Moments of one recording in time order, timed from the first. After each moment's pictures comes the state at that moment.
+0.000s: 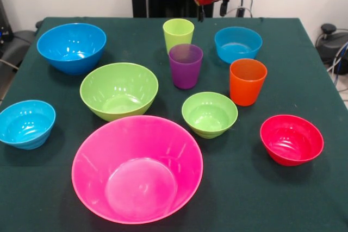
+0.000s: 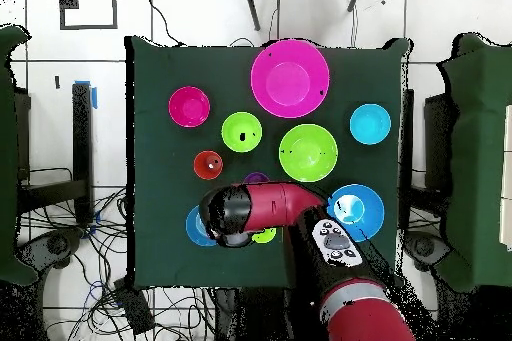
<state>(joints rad) -0.36 -0.66 0.24 1.93 -0.28 0.73 1.58</state>
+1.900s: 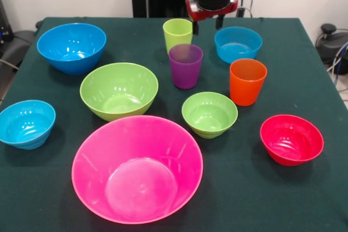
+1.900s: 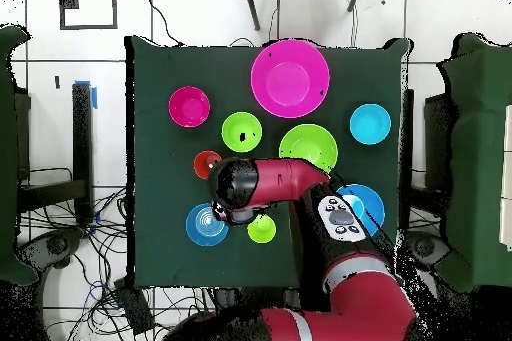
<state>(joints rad) -0.36 -0.57 0.24 1.76 -0.28 0.85 1.58</state>
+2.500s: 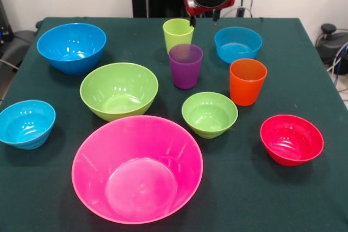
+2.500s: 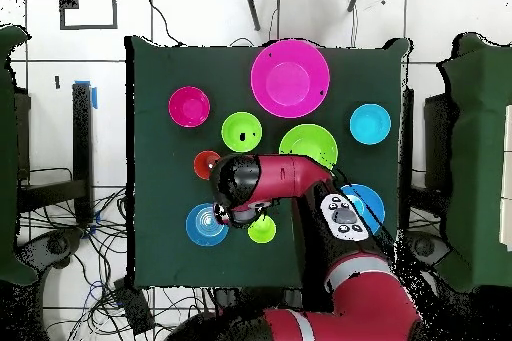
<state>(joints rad) -0.36 -0.58 0.24 1.75 -0.28 0.97 1.58</state>
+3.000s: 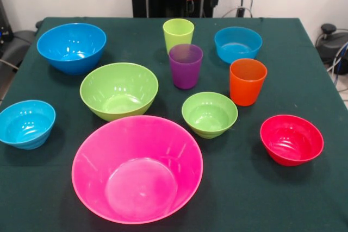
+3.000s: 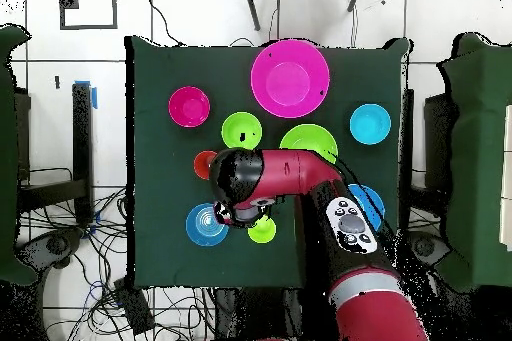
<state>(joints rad) -0.36 -0.65 0.24 1.75 -0.26 1.06 1.58</state>
